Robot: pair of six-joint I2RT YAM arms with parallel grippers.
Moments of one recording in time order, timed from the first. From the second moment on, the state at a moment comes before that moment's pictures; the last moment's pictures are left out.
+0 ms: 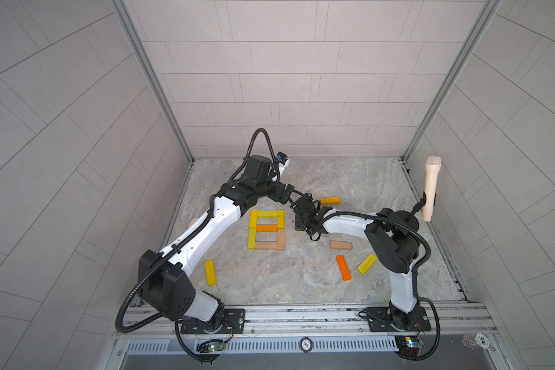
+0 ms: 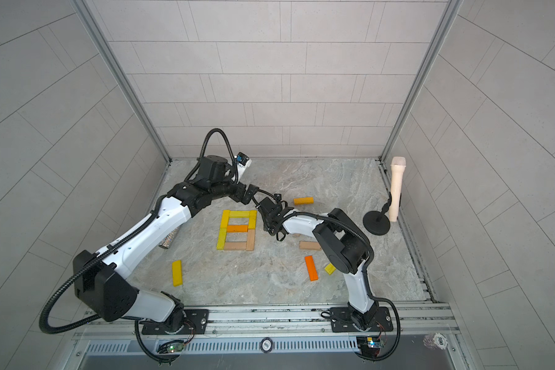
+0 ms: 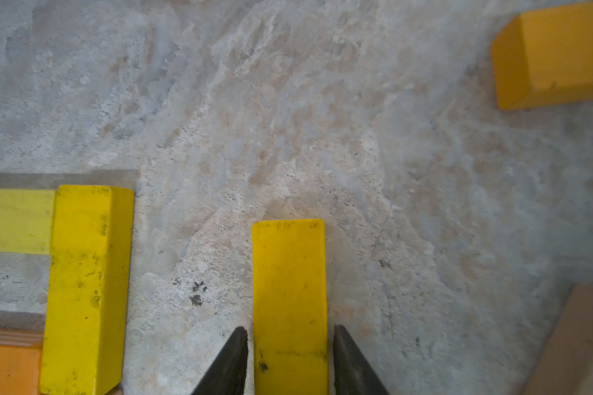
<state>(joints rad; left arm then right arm) -0.49 1.46 1.36 -0.51 0.10 0.12 0.73 1.99 1.27 -0.34 0.27 0.73</state>
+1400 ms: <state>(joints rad) -0.49 1.46 1.36 -0.51 0.13 0.11 0.74 1.97 1.26 -0.37 0.26 0.77</state>
